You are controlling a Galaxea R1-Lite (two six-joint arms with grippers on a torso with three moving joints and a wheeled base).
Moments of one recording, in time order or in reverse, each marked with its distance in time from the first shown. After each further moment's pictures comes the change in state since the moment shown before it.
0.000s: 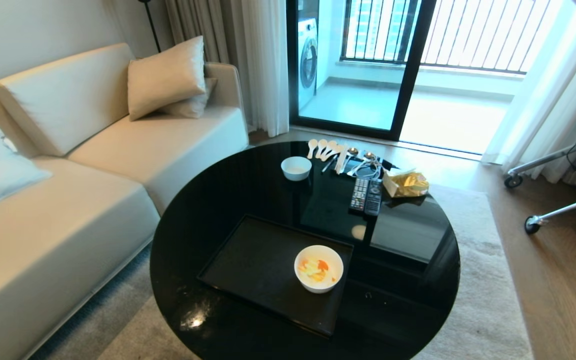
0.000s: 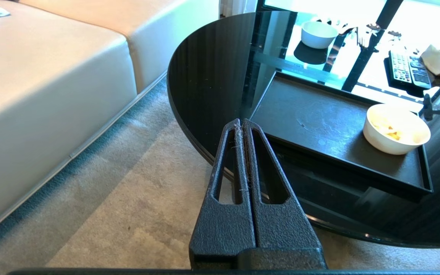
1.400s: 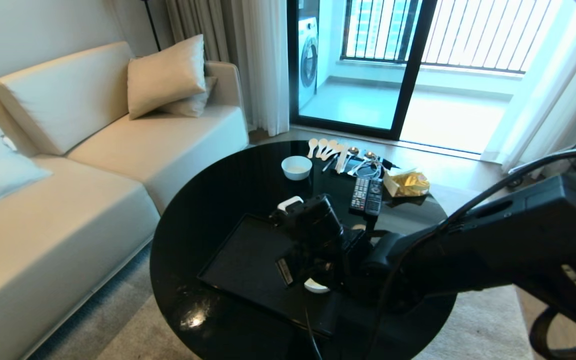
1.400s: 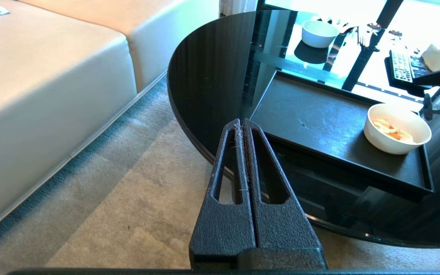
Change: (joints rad) left arm 0.000 0.000 0.000 0.000 0.000 0.000; right arm 0.753 1.361 -0.659 -0.467 -0.706 0.601
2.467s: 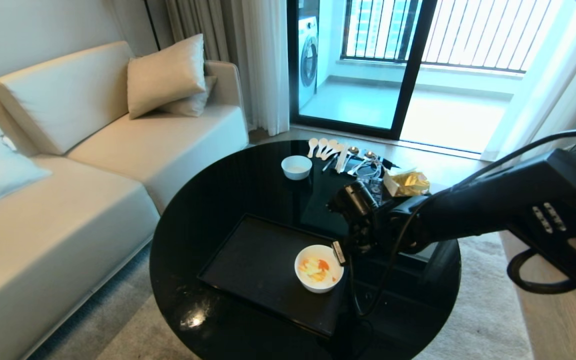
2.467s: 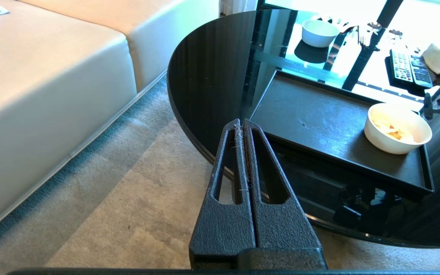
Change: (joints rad) left arm 0.000 0.000 0.000 0.000 0.000 0.000; right arm -0.244 0.050 -0.112 0.375 -0.017 0.053
